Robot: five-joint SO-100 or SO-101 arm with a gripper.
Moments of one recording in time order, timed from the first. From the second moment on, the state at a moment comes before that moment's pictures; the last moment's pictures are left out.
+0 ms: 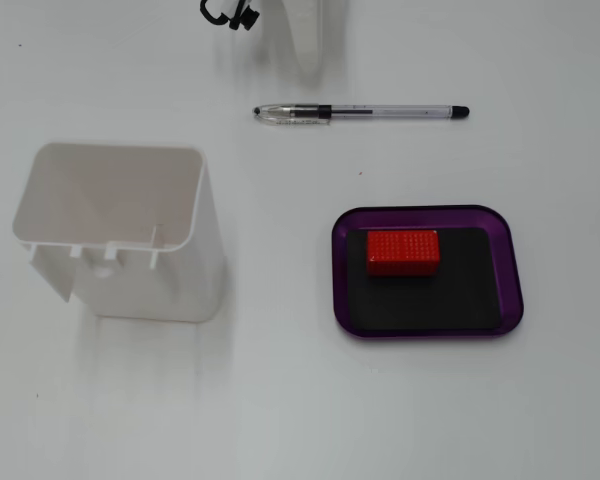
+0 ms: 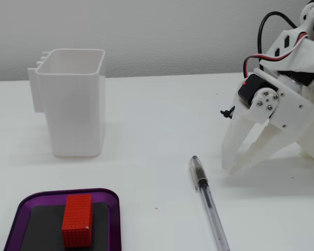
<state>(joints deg) -0.2 191.9 175.3 69.3 3.2</state>
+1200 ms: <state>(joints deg) -0.6 127.7 116.9 67.8 -5.5</state>
